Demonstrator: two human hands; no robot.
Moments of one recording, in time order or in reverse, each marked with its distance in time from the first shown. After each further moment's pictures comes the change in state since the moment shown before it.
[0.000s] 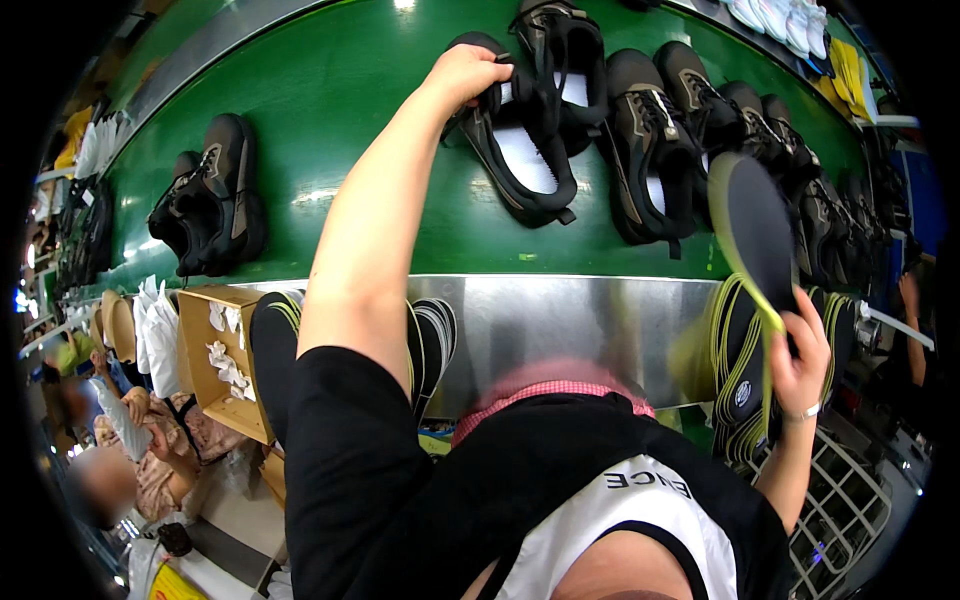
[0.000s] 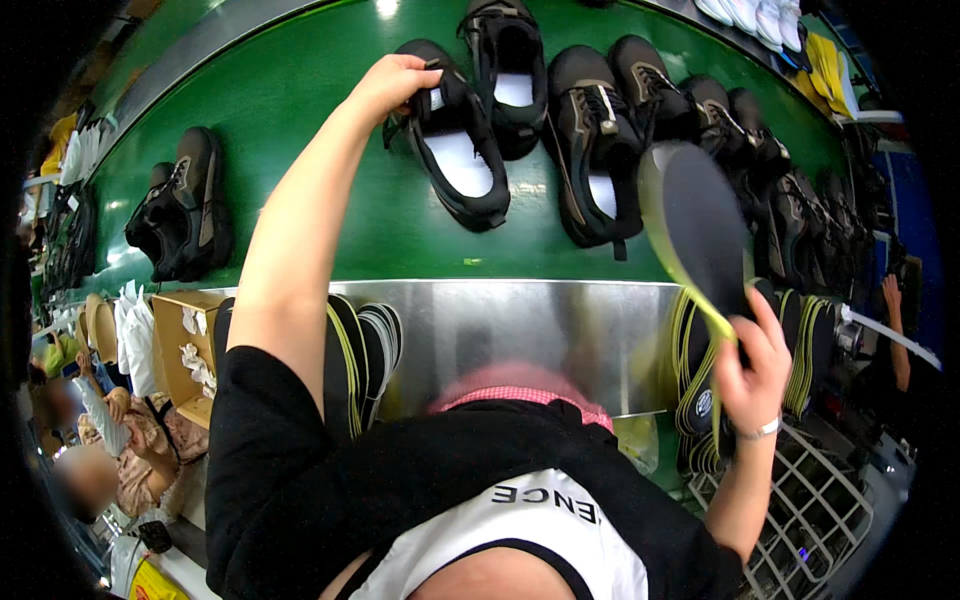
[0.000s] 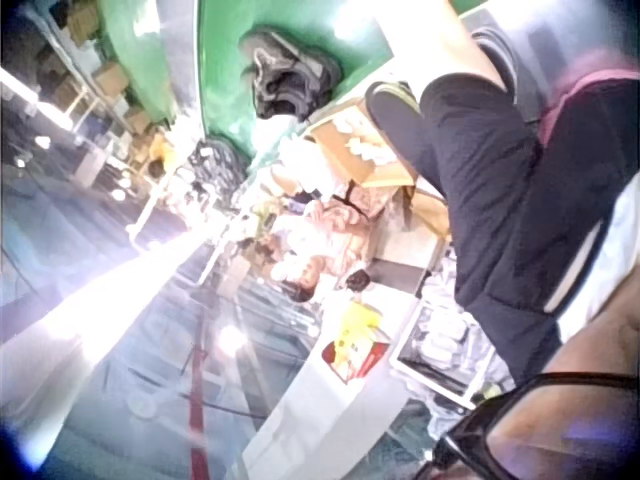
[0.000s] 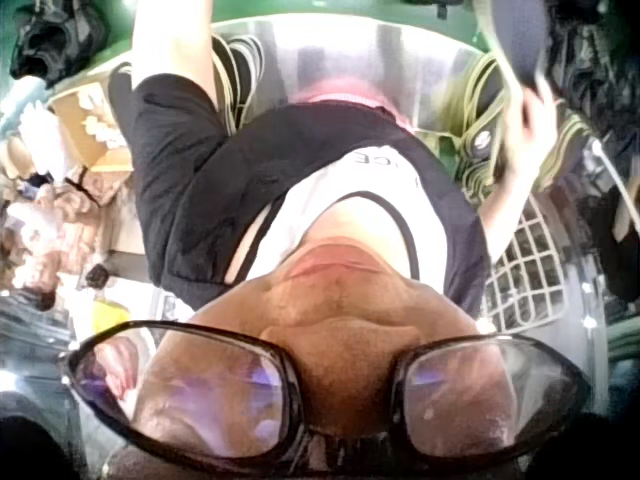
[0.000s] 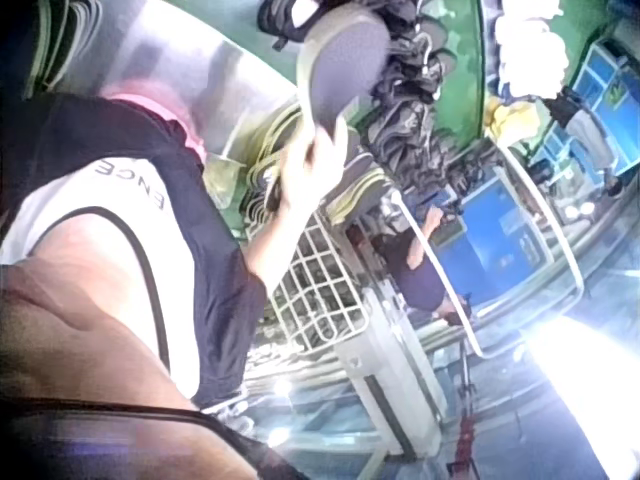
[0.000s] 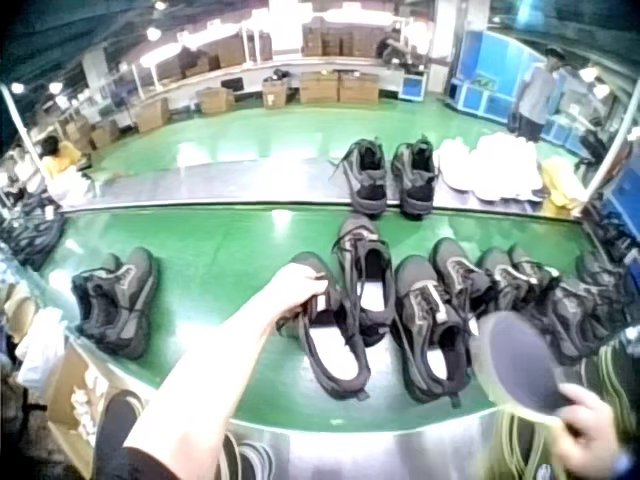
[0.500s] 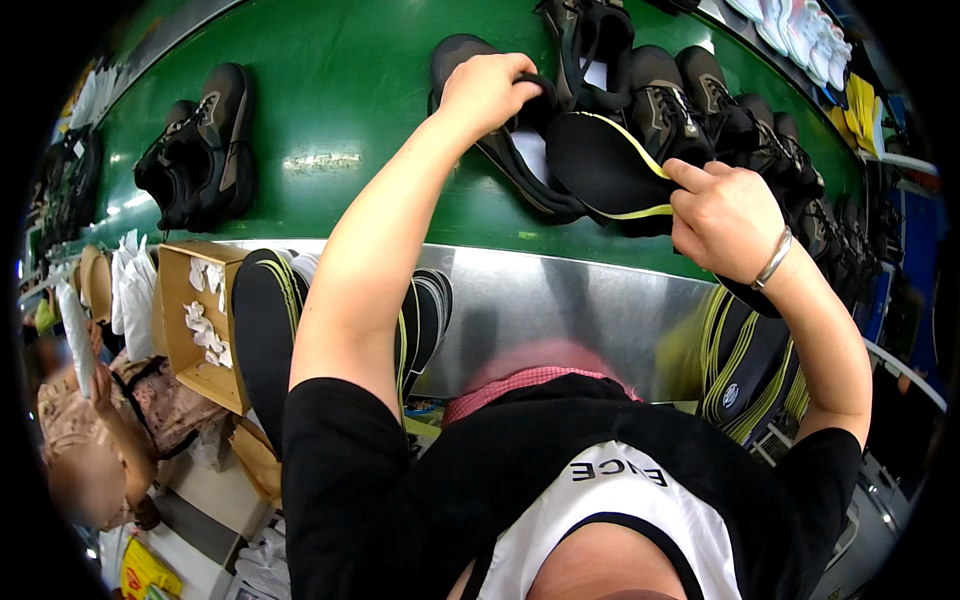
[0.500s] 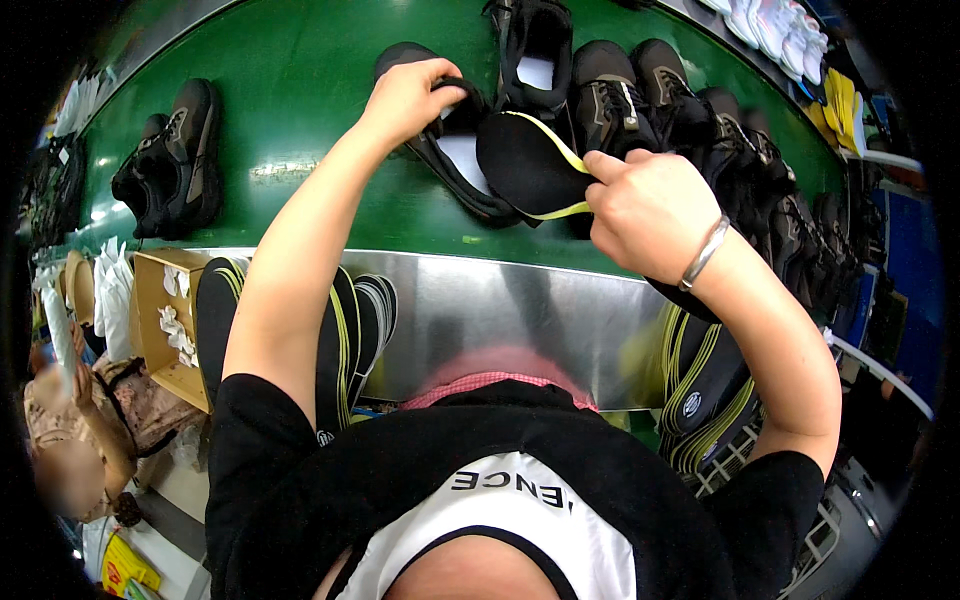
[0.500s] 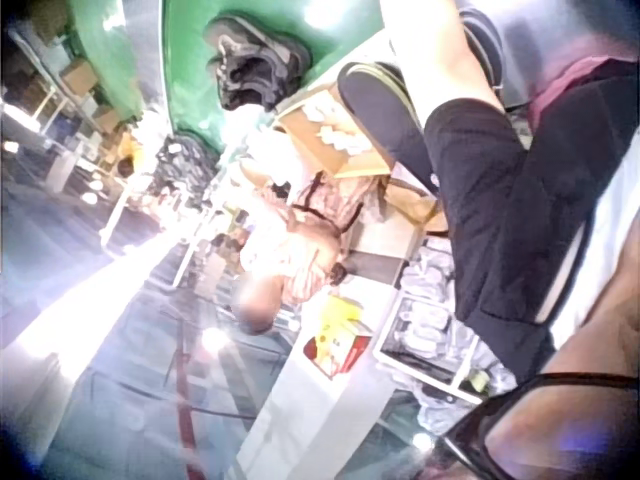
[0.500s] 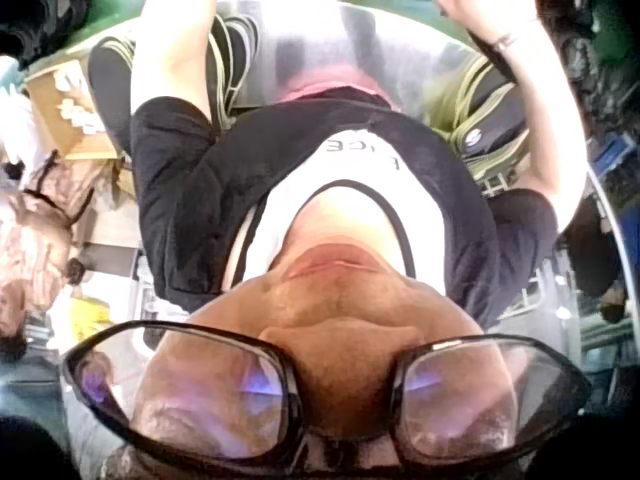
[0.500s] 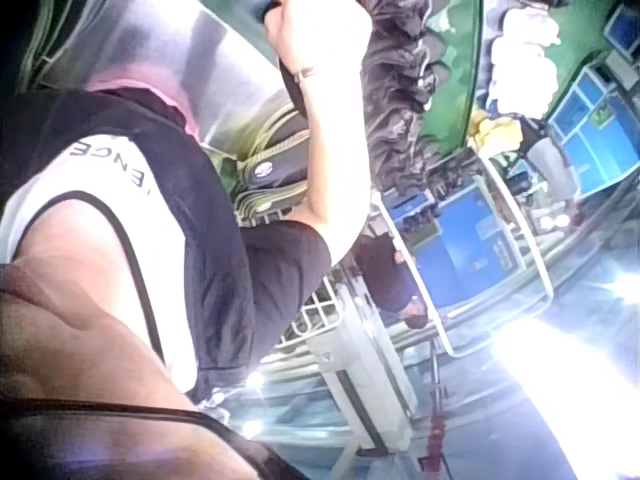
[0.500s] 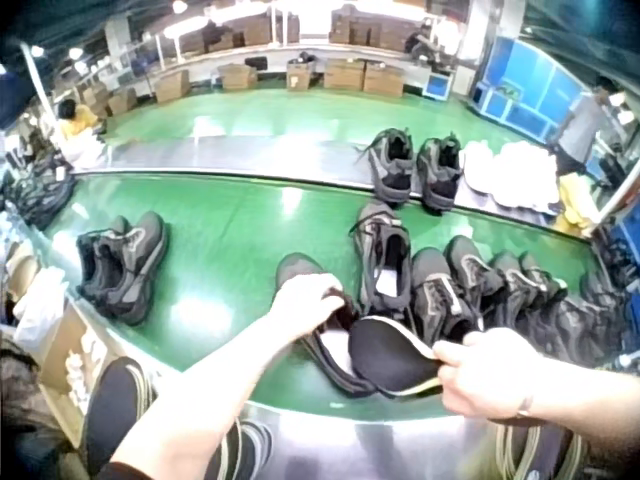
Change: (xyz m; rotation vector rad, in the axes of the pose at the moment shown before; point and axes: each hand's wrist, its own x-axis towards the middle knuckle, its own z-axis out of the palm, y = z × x) left_hand -0.065 -0.012 0.015 0.366 0.210 0.362; right_hand 0.137 -0.098 0.061 -0.459 -0.452 -0.831
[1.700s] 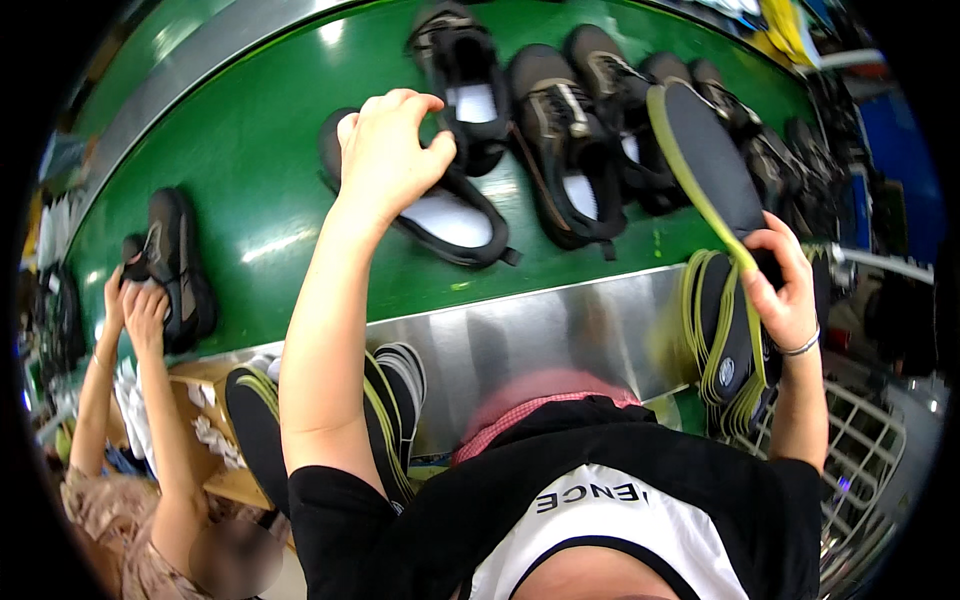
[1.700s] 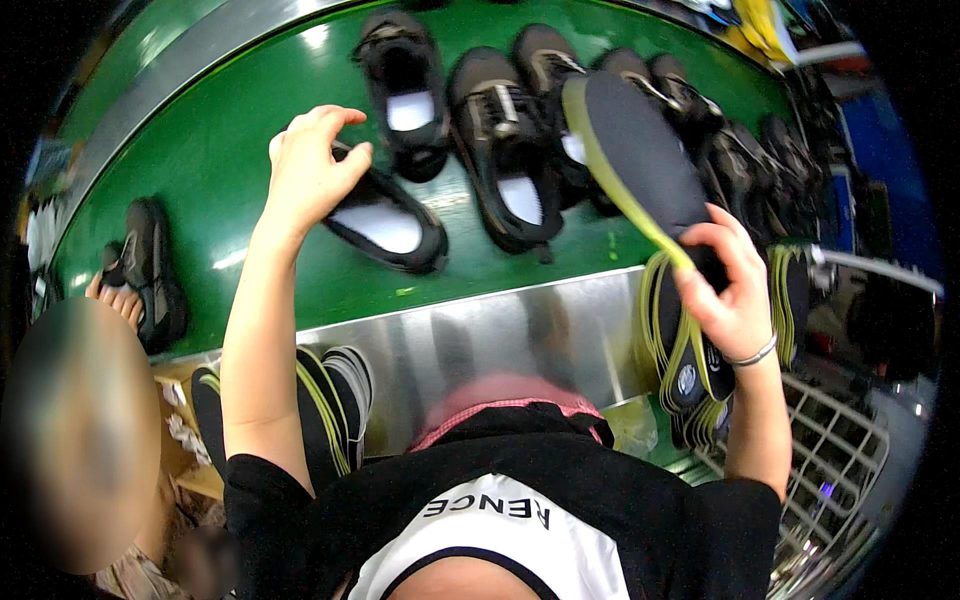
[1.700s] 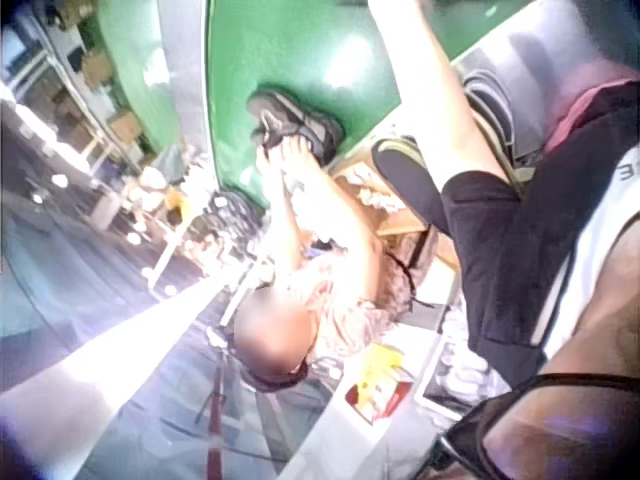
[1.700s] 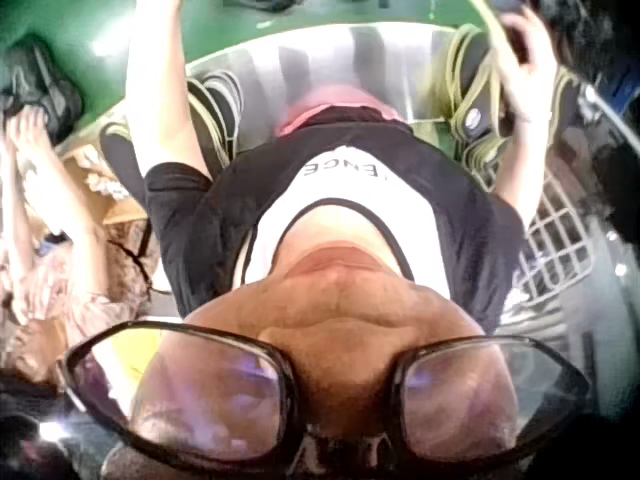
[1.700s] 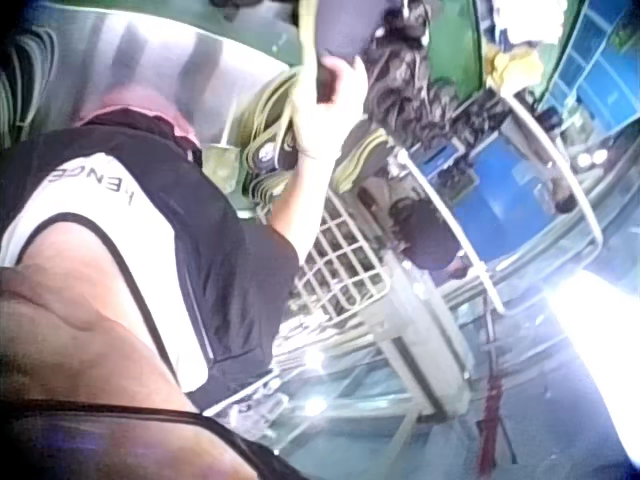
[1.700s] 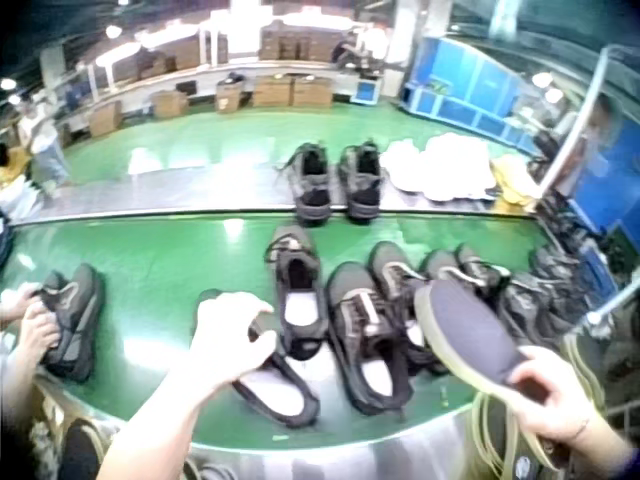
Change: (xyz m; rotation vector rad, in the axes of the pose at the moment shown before) left_hand 0.012 0.059 -0.011 0.292 0.025 0.179; right_hand -0.158 0.012 0.014 0.524 0.399 0.823
